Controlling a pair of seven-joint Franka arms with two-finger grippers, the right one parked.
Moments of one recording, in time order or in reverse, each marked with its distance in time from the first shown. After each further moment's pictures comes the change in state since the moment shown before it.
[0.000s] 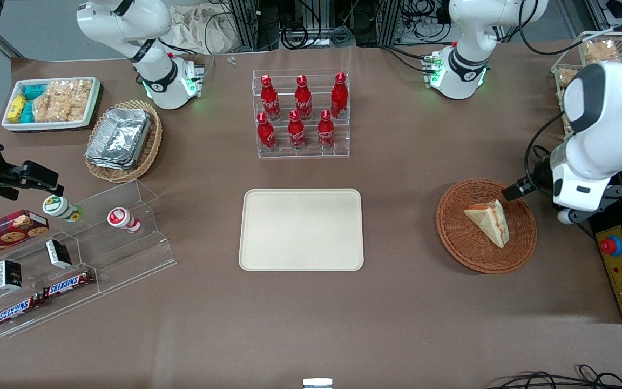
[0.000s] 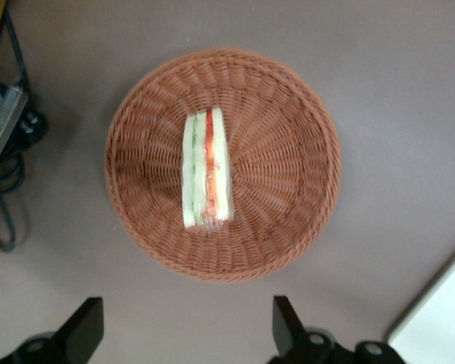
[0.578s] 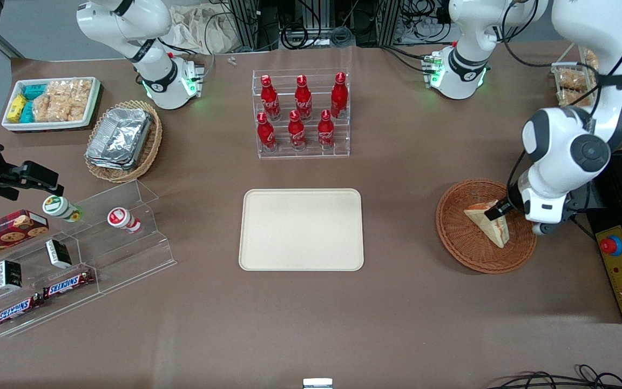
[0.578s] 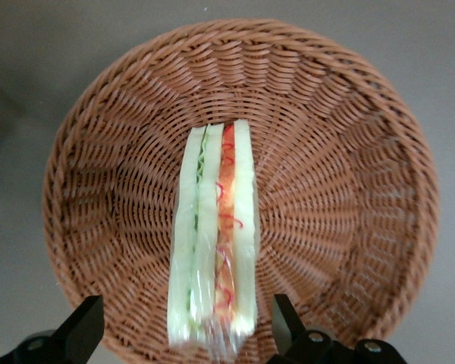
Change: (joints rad) arm 0.001 0.153 0.034 -0.228 -0.001 0.420 -0.067
